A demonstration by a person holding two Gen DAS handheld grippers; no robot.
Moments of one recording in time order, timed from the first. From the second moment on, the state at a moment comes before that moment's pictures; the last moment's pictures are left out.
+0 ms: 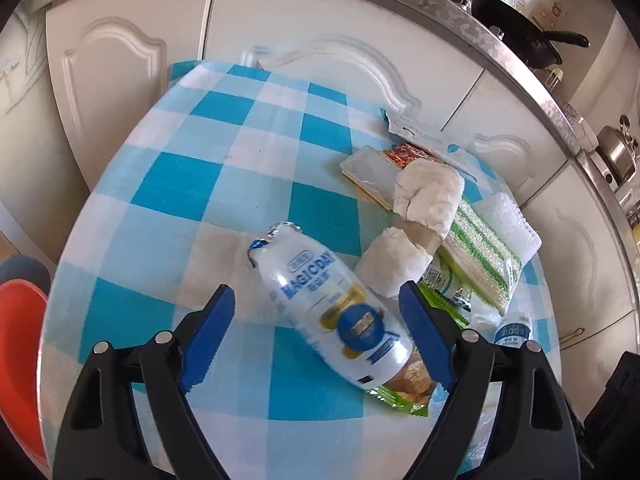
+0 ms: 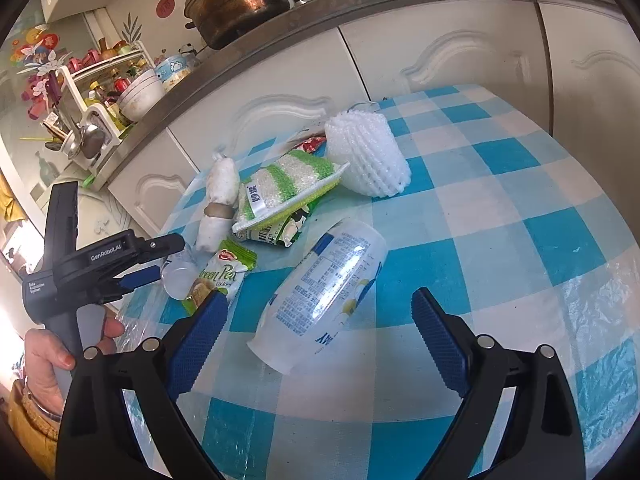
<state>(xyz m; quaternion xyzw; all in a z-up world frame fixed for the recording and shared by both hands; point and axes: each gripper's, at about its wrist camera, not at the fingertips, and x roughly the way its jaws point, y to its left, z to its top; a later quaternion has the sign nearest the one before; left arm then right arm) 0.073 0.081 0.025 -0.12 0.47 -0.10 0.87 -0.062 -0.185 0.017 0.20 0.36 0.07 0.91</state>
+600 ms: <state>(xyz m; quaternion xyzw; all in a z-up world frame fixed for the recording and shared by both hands) 0.055 0.077 0.030 -0.13 0.46 -0.09 0.88 -0.039 -0.180 0.006 0.20 0.40 0.04 0.90</state>
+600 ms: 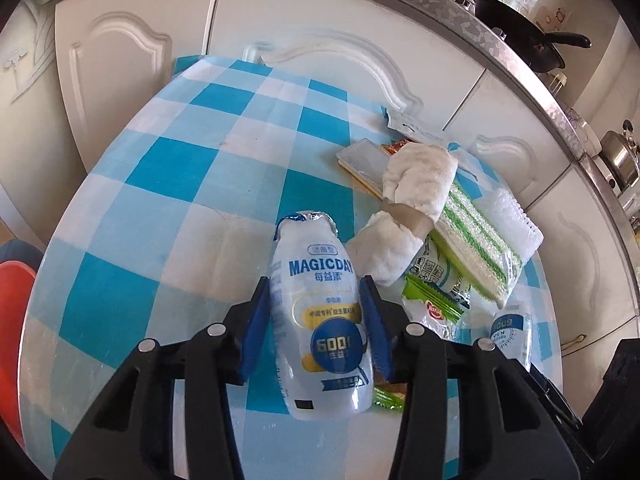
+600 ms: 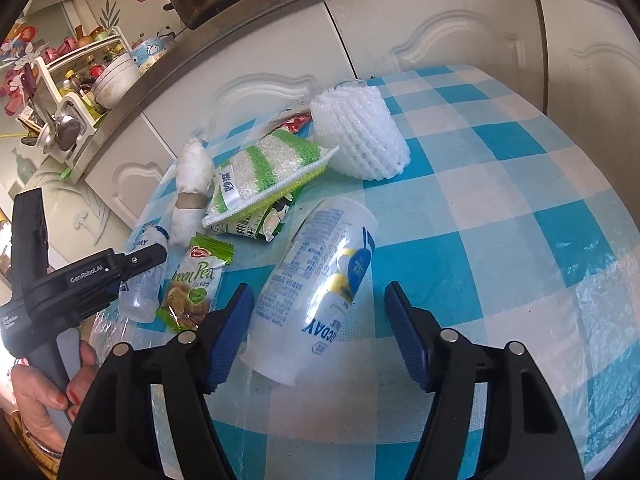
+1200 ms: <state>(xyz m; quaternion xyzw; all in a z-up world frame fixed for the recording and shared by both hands) -0.019 0.125 0.045 -0.12 0.41 -0.09 0.90 -0.043 -0.172 0.014 0.16 0.40 0.05 0.90</state>
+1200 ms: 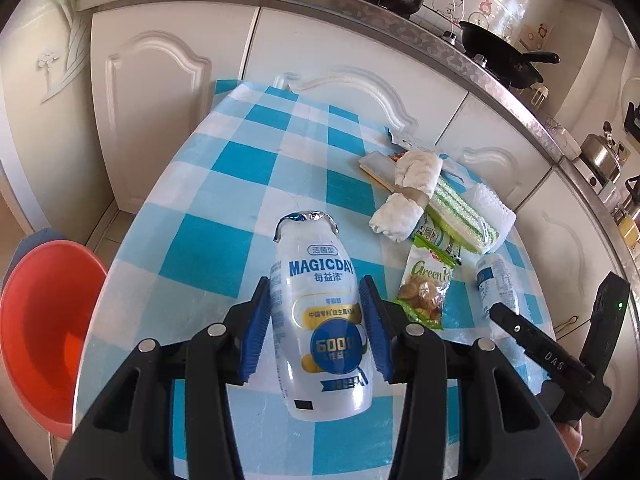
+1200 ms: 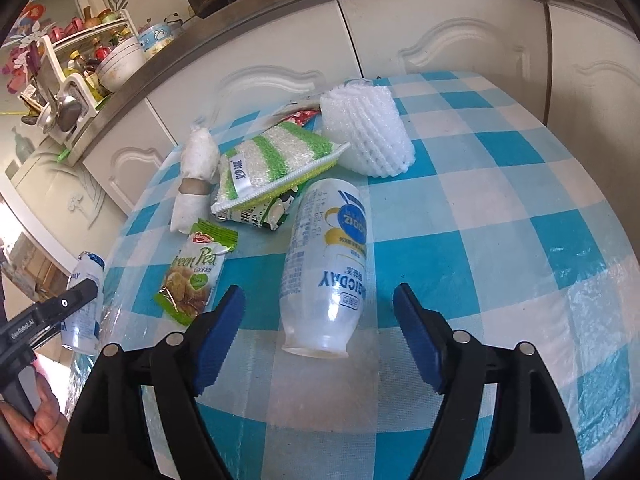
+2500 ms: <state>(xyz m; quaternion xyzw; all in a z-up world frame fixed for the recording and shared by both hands) -0.032 0.168 0.032 -0.12 0.39 -0.11 0.90 0.084 -0.209 0.086 0.15 0.39 -0.01 0.91</state>
